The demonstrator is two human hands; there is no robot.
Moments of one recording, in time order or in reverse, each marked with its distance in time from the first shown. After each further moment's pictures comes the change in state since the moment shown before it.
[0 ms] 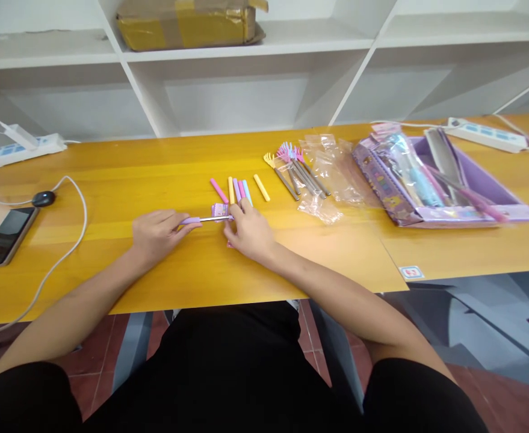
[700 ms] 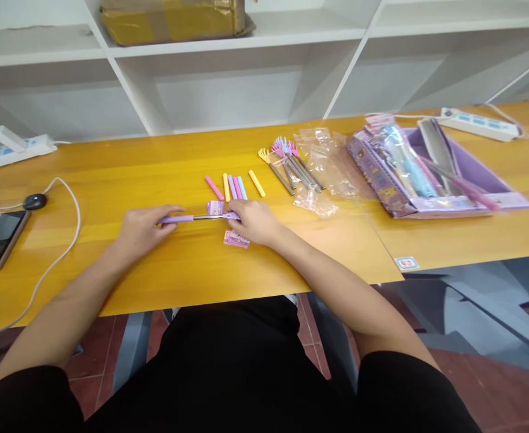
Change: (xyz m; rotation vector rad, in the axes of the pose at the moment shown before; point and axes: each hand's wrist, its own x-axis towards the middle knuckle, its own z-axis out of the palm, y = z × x) left_hand 0.006 -0.025 -0.020 -0.092 -0.302 -0.100; right_hand 0.019 0.019 -0.030 0.030 -0.209 -0.088
